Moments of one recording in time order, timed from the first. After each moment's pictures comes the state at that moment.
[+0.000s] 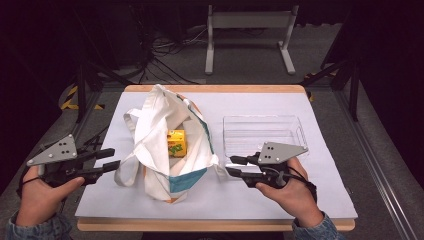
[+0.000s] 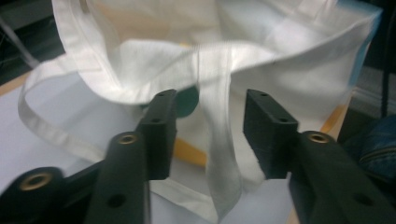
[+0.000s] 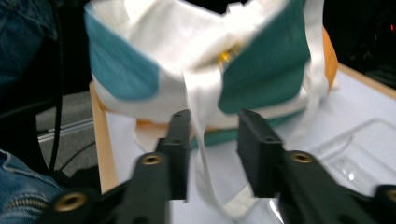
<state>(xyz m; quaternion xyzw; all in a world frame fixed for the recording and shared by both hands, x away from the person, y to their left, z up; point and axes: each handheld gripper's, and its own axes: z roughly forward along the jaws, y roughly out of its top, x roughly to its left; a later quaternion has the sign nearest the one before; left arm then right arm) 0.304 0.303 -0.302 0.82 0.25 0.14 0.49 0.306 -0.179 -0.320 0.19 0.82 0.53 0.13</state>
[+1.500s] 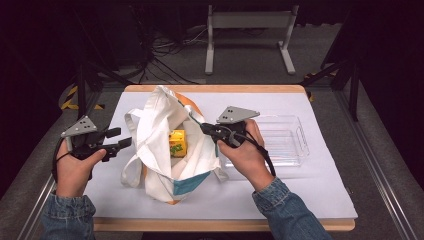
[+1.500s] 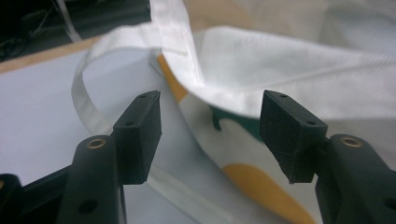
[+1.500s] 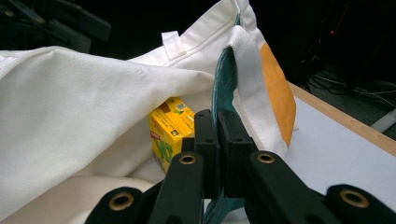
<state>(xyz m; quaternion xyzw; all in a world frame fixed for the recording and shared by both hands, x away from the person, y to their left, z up) 0.383 0.297 -0.349 0.79 0.36 0.16 0.47 0.393 -0.103 -0.314 0.25 0.80 0.50 0.19</state>
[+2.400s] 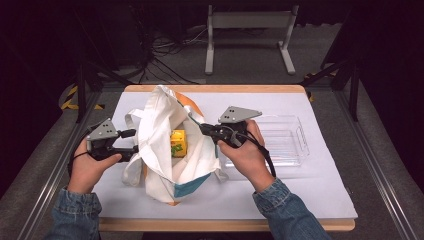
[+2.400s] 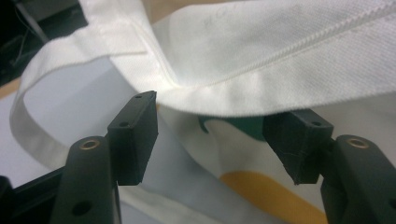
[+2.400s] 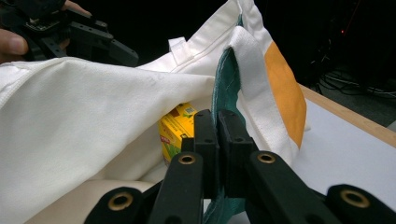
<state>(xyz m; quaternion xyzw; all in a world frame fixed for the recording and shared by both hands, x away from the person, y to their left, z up) 0.395 0.261 -0.360 0.83 0.26 0.19 0.46 0.393 -0.105 -0.315 0.25 0.80 0.52 0.17</state>
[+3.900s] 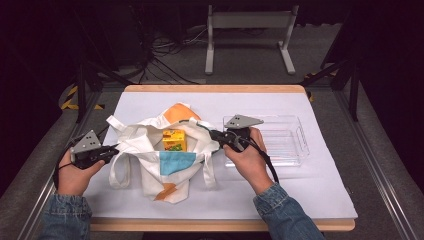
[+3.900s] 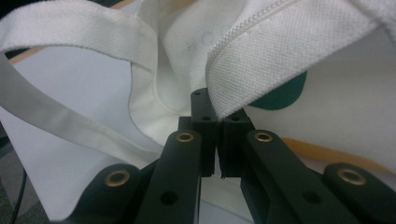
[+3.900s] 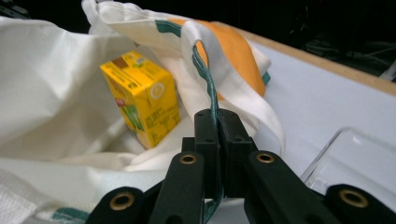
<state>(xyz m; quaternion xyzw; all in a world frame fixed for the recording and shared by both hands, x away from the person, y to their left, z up) 0.387 0.321 -0.404 0.84 0.29 0.20 0.42 0.408 -0.122 -0.366 0.32 0.80 0.49 0.17</state>
